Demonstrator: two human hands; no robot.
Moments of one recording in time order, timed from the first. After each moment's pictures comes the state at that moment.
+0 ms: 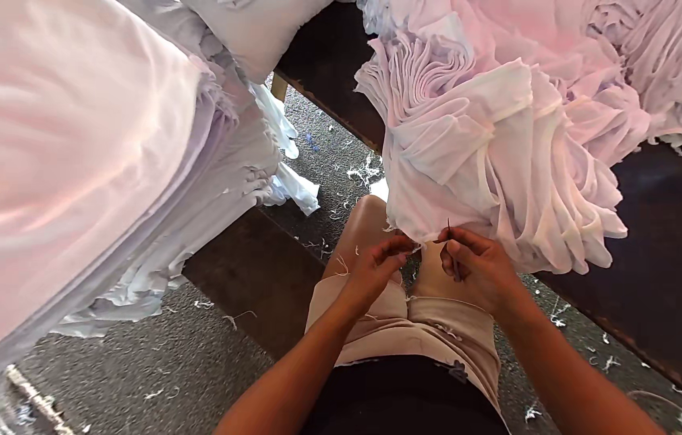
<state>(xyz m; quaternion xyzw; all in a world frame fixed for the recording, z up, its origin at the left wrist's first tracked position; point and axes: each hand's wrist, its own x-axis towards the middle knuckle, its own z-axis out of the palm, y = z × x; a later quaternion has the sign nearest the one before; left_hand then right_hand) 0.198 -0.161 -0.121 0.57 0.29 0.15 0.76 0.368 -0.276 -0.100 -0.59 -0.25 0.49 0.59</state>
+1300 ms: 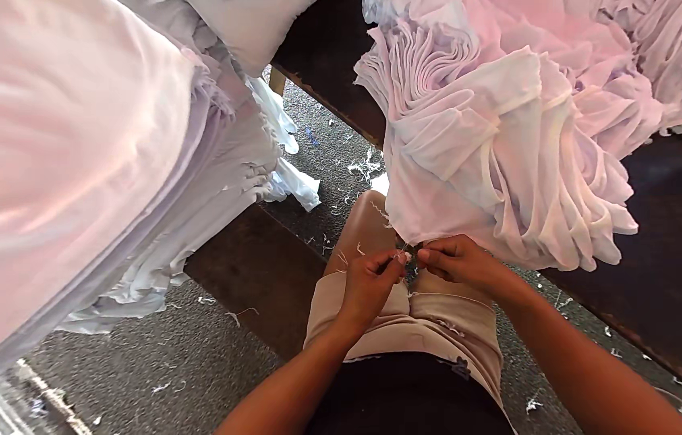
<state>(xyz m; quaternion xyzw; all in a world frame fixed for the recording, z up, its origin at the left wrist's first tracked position) 0.189 -0.182 -0.125 0.60 0.35 0.27 0.66 0.381 -0.254 -0.097 -0.62 -0.41 0.58 0.33</state>
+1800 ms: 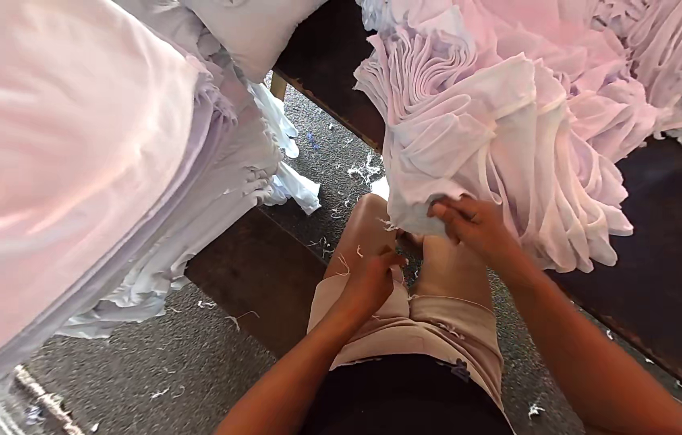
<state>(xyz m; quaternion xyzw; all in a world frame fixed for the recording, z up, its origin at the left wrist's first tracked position) 0.196 -0.157 -0.115 0.82 0.31 -0.04 0.48 0.399 -0.233 -0.081 -0.70 -0.48 0.32 0.41</state>
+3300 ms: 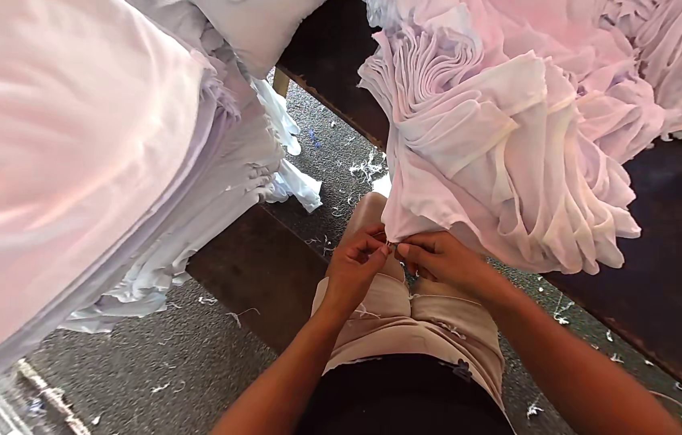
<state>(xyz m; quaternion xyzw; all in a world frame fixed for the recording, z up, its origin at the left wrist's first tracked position) 0.179 -0.155 -0.130 0.58 0.33 0.32 0.67 0.355 -0.228 -0.078 -0.63 -0.41 0.57 0.32</state>
